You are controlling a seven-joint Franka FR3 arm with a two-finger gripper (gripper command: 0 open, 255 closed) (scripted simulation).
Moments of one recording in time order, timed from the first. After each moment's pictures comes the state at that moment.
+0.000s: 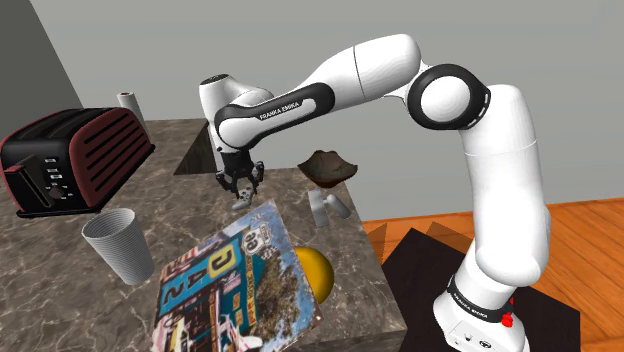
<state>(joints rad) 0.02 0.48 0.44 -1.51 -0.29 1.89 1.02</state>
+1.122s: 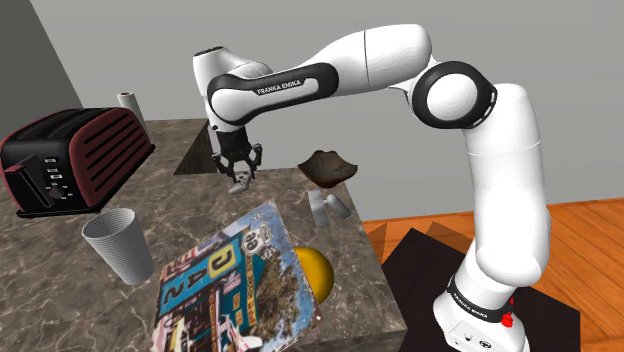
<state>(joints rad) 0.03 0.45 0.45 -1.40 -0.27 1.76 1.00</state>
